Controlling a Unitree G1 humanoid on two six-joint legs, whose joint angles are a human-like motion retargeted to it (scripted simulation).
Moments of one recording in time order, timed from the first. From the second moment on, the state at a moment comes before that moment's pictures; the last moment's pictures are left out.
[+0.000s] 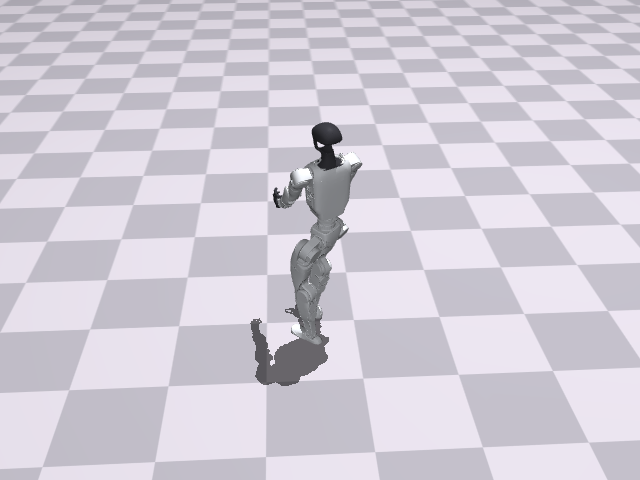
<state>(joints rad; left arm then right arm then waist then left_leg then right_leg) -0.59 -0.05 0.03 1.43 -0.08 -0.35 0.01 -0.50 -0.12 0.04 1.19 -0.24 -0.13 0.01 -0.35 -0.01 0.06 -0.07 -0.04 0.02 0.23 -0.23 -0.04 -0.24 0.00 -0.21 0.15 0.02 -0.08</state>
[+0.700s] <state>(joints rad) -0.31 -0.03 -0.42 0.87 -0.06 -0.51 0.07 0.29 -0.31 -0.24 1.45 -0.40 0.00 0.02 -0.42 0.17 0.01 -0.04 -0.12 0.06 0.23 -0.44 0.11 -0.64 -0.09 -0.19 0.31 0.09 0.05</state>
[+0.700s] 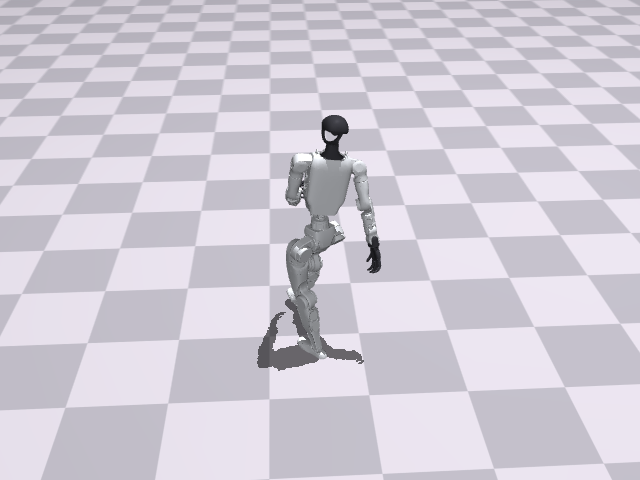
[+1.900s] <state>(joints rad) -1.19 0.09 -0.12 1.31 0.44 -0.38 0.36 -0.63 -0.69 -0.28 1.15 0.07 -0.26 -0.32 -0.56 0.25 0.19 -0.37 0.56 0.51 0.05 0.08 -0.26 -0.52 -0.44 -0.66 0.95 -0.53 -0.05</state>
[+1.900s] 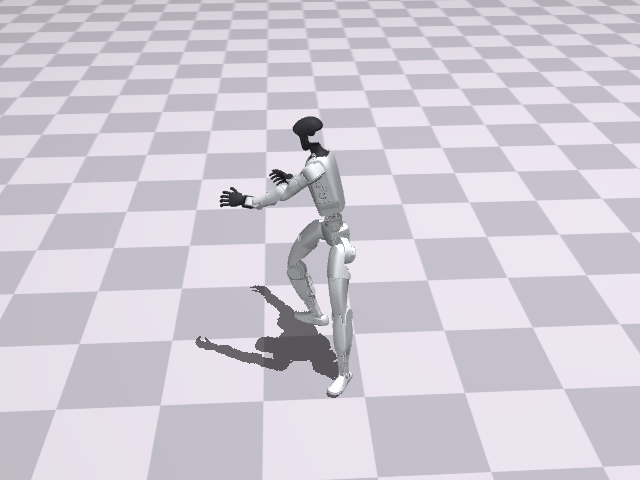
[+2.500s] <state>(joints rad) 0.35 -0.02 -0.14 0.50 -0.49 -0.45 -0.32 0.43 -0.19 -0.13 0.25 0.89 -0.02 0.67 -0.15 0.30 0.07 -0.38 0.52 0.53 0.07 0.11 -0.24 -0.20 -0.35 -0.68 0.57 -0.34 0.04</state>
